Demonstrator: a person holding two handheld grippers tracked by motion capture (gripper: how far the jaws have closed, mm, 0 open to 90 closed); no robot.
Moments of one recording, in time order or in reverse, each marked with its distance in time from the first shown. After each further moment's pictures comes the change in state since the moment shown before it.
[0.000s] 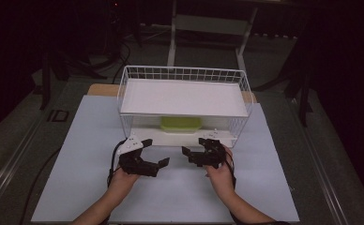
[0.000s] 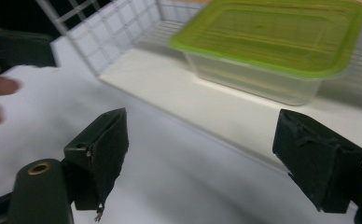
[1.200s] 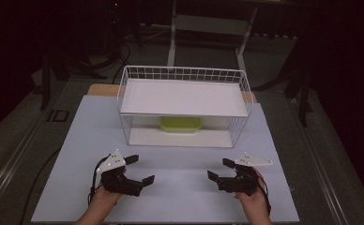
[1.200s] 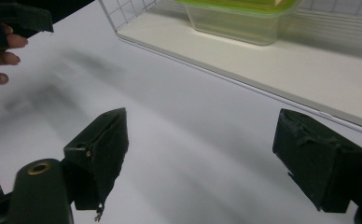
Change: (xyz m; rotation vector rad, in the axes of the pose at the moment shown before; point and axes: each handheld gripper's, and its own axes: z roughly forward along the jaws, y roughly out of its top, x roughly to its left) left arm -0.009 -0.033 -0.052 0.040 -0.002 -0.042; right arm -0.018 -0.050 -0.094 0.020 0.036 -0.051
